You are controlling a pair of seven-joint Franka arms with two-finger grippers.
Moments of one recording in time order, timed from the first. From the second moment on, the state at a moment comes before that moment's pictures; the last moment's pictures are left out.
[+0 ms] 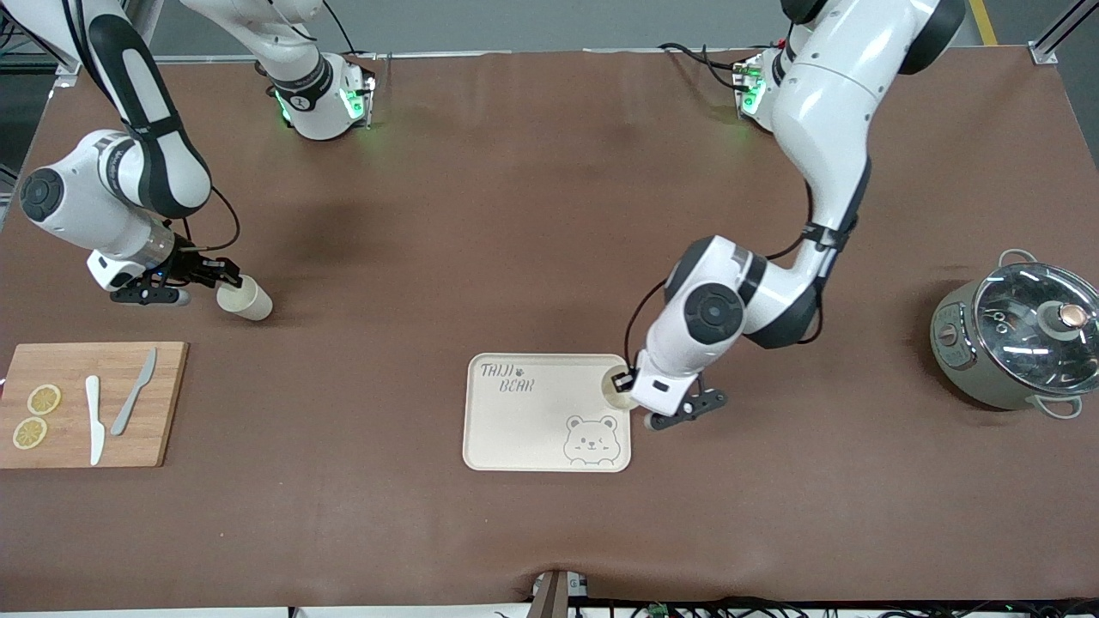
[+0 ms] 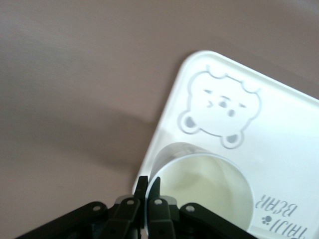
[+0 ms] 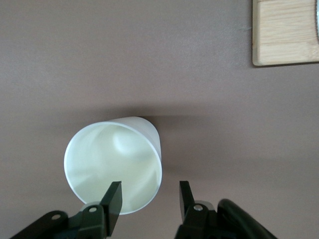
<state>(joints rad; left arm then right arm) -0.41 0.78 -0.16 -1.36 0.03 2.24 -0.89 -0.15 0.12 -0.10 -2.45 0.14 2.49 -0.32</state>
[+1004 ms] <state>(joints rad) -0.45 0.84 -0.14 -1.36 0.03 2.28 -0.98 -0.15 0.11 -0.10 -2.42 0.15 2.45 -0.34</state>
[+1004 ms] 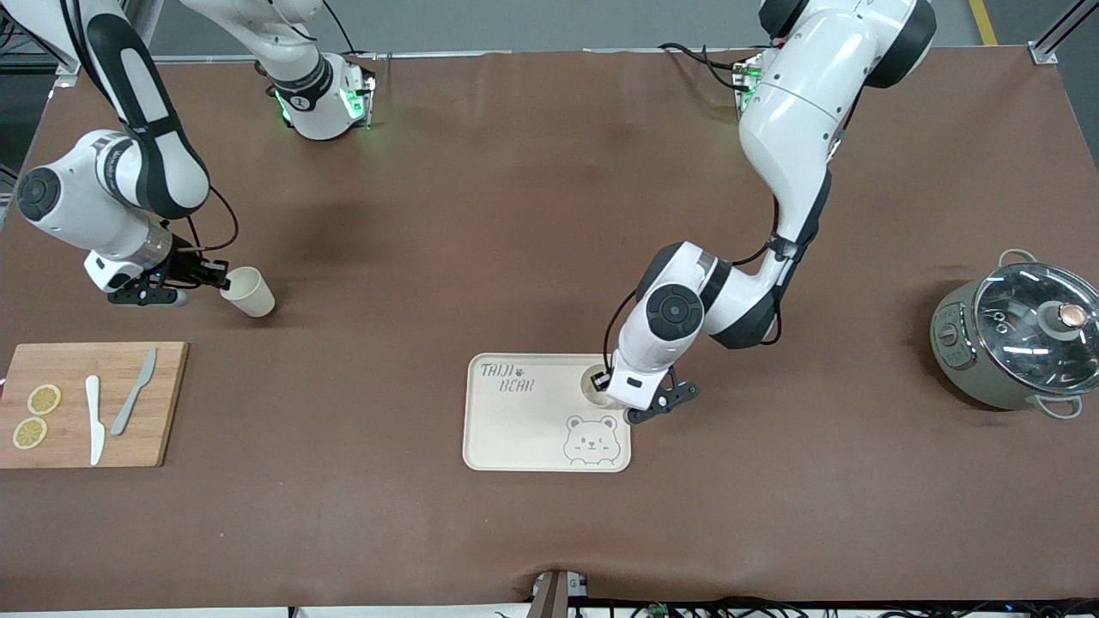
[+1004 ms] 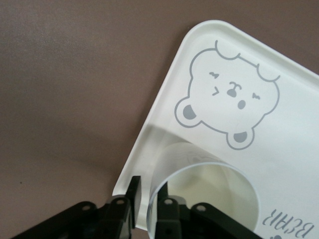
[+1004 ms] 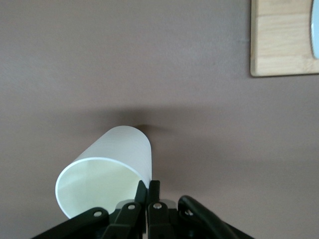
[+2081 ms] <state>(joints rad) -0.24 0.53 -0.10 -1.31 0.14 2.02 -0.82 0.10 0.15 -0.09 -1.84 0.20 1.83 0.49</state>
